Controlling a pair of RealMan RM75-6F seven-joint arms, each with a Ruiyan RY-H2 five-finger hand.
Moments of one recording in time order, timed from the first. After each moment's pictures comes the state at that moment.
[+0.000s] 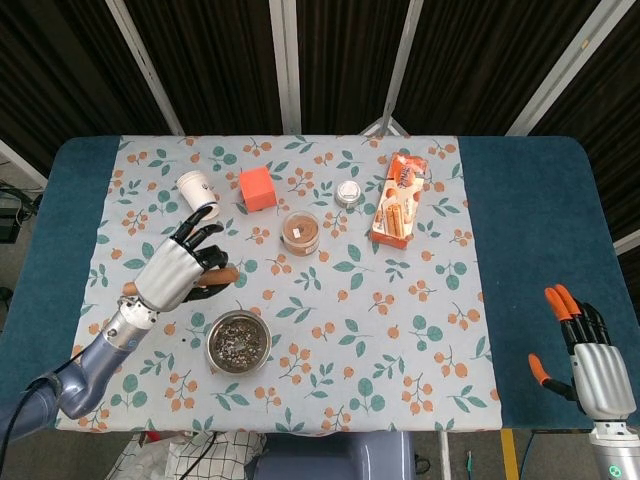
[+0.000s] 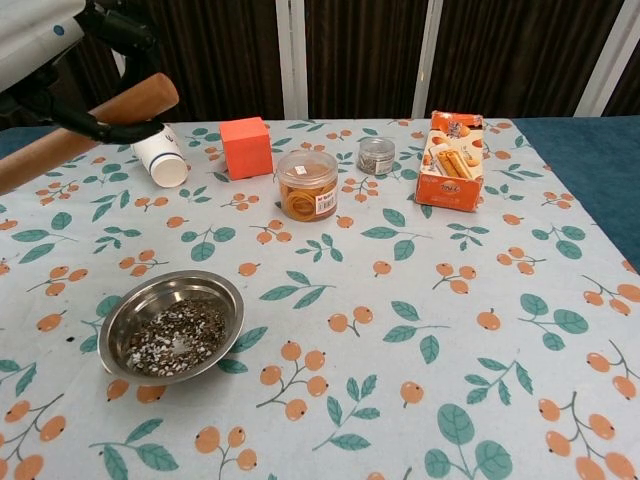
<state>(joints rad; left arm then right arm) -0.67 -1.54 -0.07 -1.11 1.75 1.54 -0.05 0.03 -1.15 0.04 -1.61 -1.58 1.56 0.16</state>
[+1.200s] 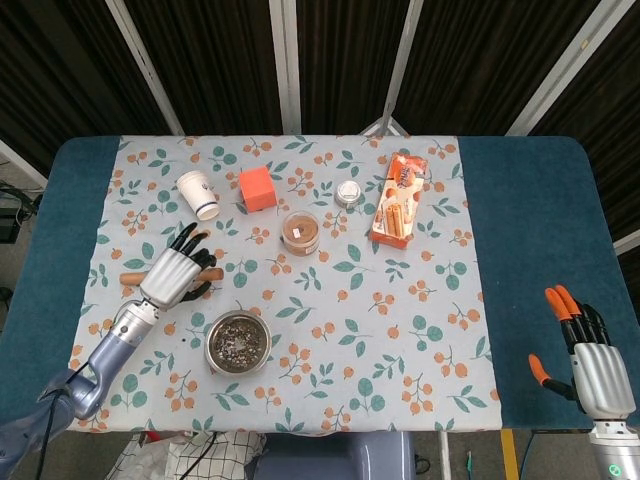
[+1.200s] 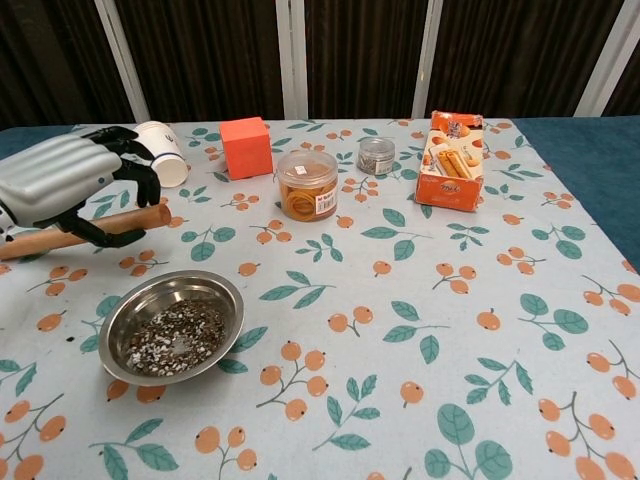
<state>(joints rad) -0.63 -1.78 0.00 -0.66 1.64 1.31 -0.13 0.03 -1.14 0.04 -1.62 -1.57 1.54 0.16</state>
